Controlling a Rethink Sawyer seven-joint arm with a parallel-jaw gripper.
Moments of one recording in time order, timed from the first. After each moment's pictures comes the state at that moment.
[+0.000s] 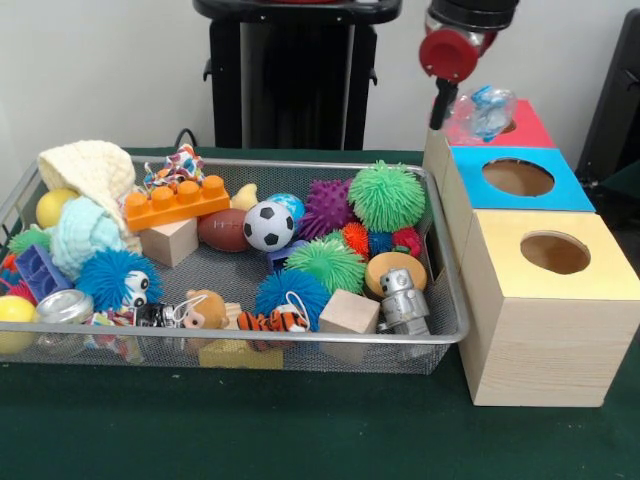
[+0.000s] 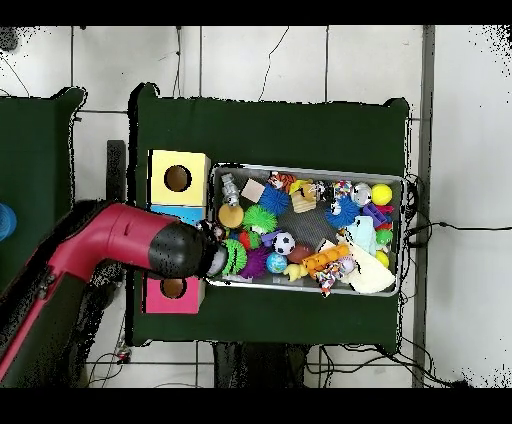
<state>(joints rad) 0.72 0.03 -1.05 1.12 -1.89 -1.17 3.51</state>
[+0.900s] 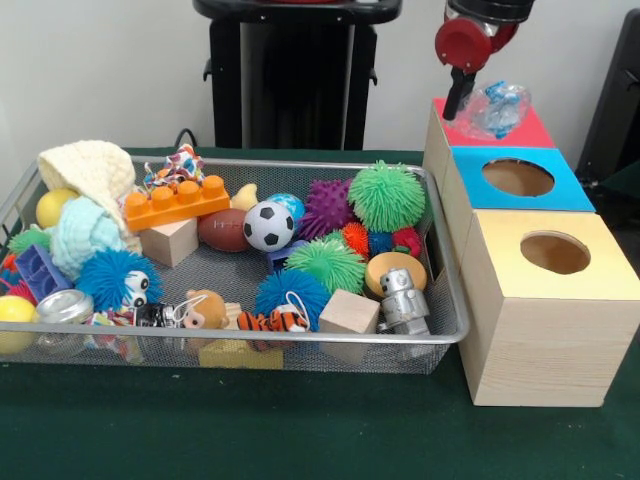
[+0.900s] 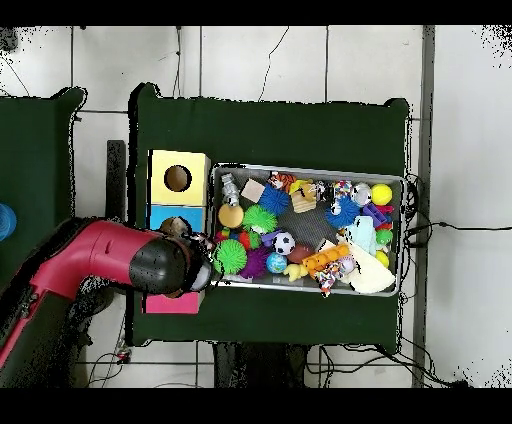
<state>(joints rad) 0.77 0.05 -1.07 1.15 -1.85 -1.14 3.61</state>
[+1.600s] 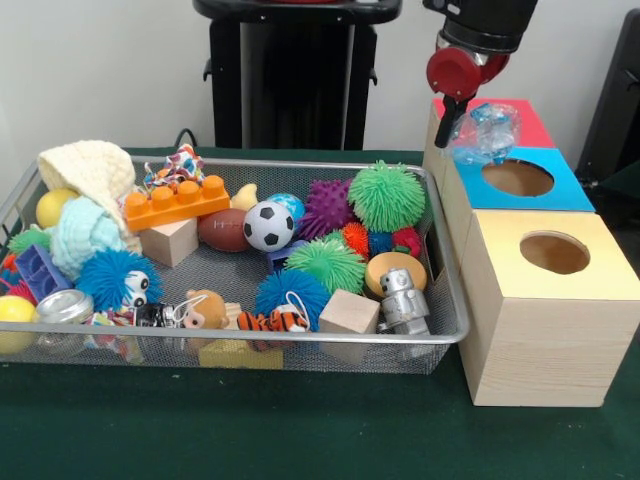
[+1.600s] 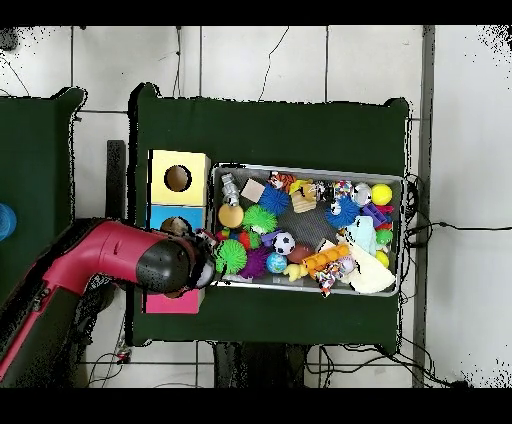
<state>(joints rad) 0.77 0.11 -1.08 1.15 -1.81 -1.07 3.61</state>
